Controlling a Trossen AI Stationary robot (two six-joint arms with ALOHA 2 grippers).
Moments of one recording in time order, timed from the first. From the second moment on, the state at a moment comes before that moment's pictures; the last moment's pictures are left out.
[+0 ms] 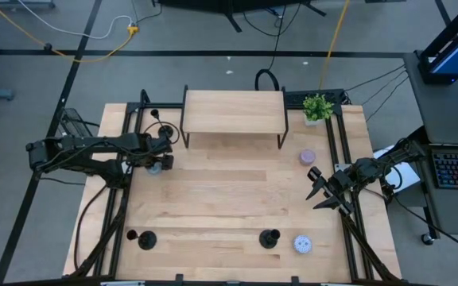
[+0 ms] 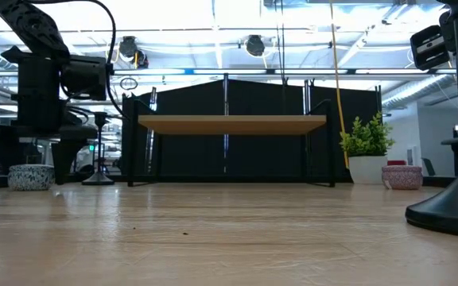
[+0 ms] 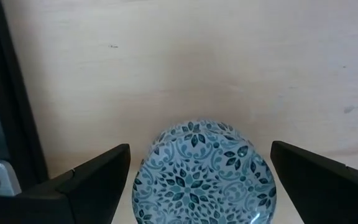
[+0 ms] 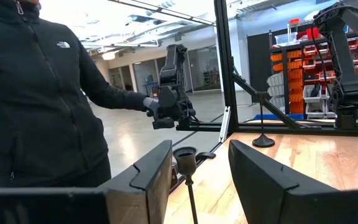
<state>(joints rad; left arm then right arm) 0.40 1.14 0.49 -0.87 -0.06 -1.08 0.41 0.08 0.02 0.26 -0.16 0.20</state>
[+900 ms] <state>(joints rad) 0.40 1.14 0.49 -0.92 -0.06 -1.11 0.41 0.08 0.02 0.26 -0.16 0.20</state>
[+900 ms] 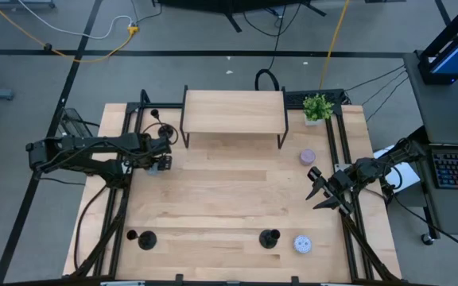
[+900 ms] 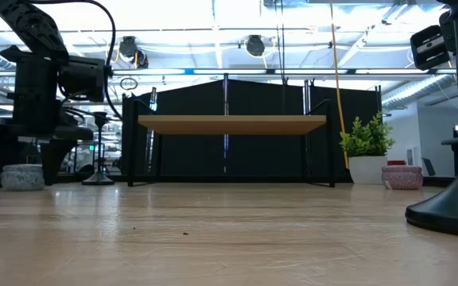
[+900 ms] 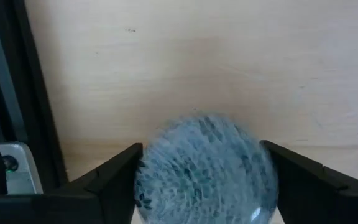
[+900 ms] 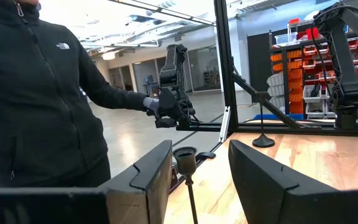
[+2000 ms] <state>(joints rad) 0.28 1.11 0.56 -0.93 0.30 -1.04 0.41 0.08 0.02 0.26 -0.16 0.20</state>
